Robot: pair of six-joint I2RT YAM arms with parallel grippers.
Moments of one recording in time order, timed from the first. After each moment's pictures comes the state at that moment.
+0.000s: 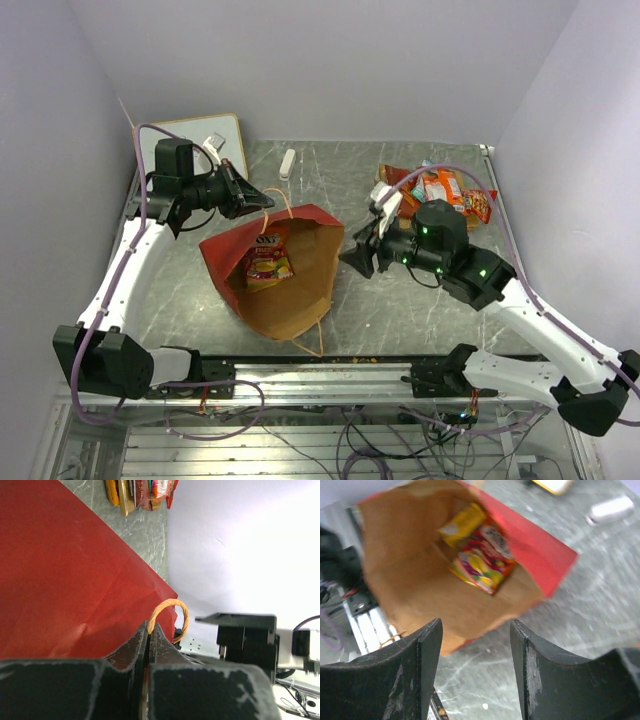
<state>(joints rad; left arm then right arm) -0.15 1.28 1.25 -0.55 0.79 -0.85 0.79 1.00 1.08 -0.45 -0.18 0.02</state>
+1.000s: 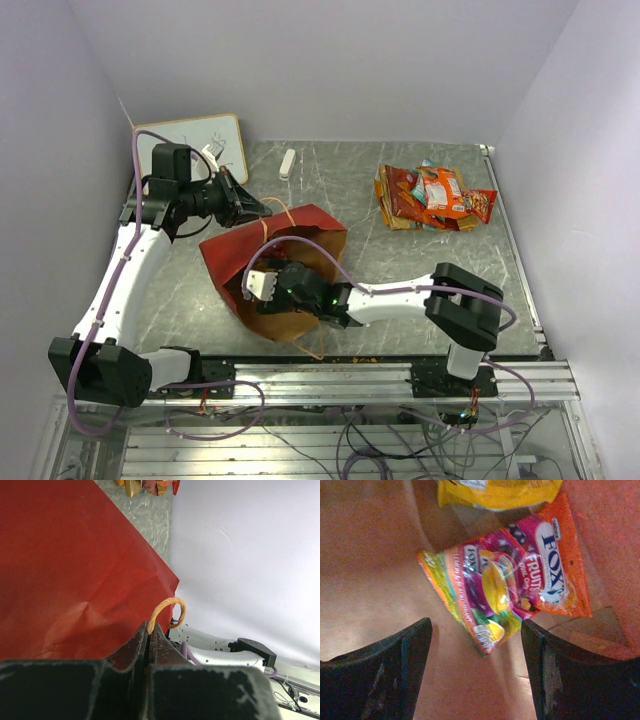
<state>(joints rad) -0.15 1.23 1.27 -0.68 0.79 -0.84 1.23 1.77 0.96 0.32 0.21 -0.53</state>
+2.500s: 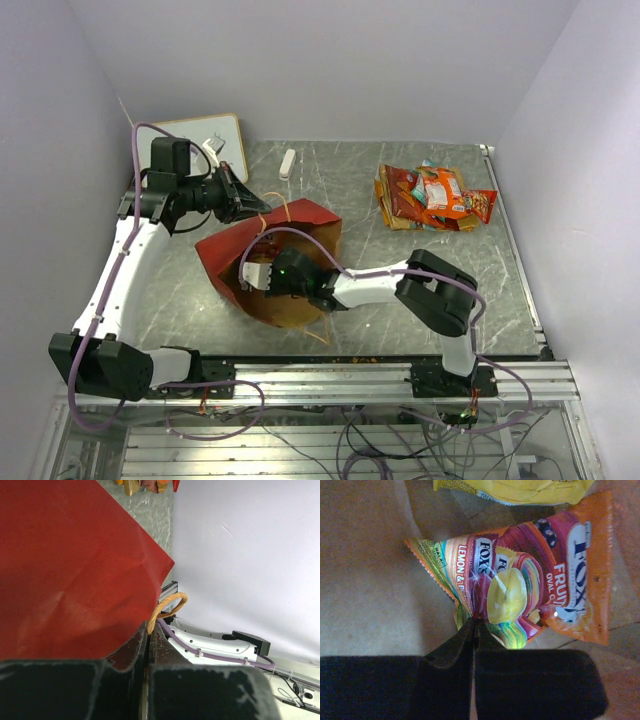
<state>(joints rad) -0.15 1.27 1.34 -0.74 0.80 -0.79 1.10 1.98 1.08 0.35 0.05 -0.64</state>
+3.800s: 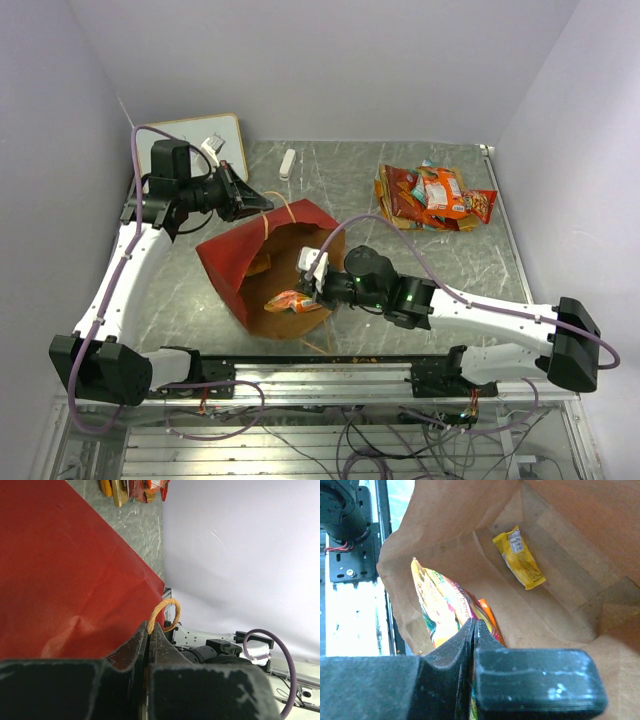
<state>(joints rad) -0.15 1.24 1.27 -0.60 0.81 -0.85 1.14 1.22 0.82 0.05 -0.14 -0.24</state>
